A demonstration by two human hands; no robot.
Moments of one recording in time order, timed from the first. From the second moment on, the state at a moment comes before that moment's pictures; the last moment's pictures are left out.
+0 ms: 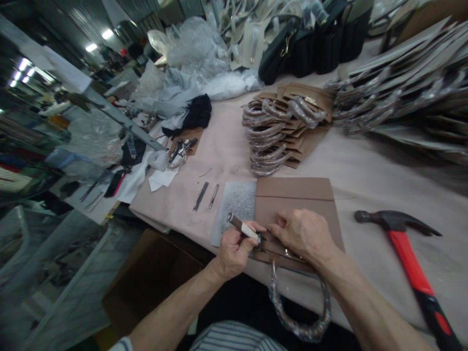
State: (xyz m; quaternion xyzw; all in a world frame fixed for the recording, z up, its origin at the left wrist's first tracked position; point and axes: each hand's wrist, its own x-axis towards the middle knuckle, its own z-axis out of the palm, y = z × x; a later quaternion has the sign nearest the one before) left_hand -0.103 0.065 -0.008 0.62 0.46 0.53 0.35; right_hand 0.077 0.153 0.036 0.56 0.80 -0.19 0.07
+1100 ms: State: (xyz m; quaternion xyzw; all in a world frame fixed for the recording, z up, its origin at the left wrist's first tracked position) left_hand -0.104 0.051 -0.016 0.51 0.47 0.57 0.43; right_hand 0.072 0.142 0.032 0.46 0.88 -0.08 0.11
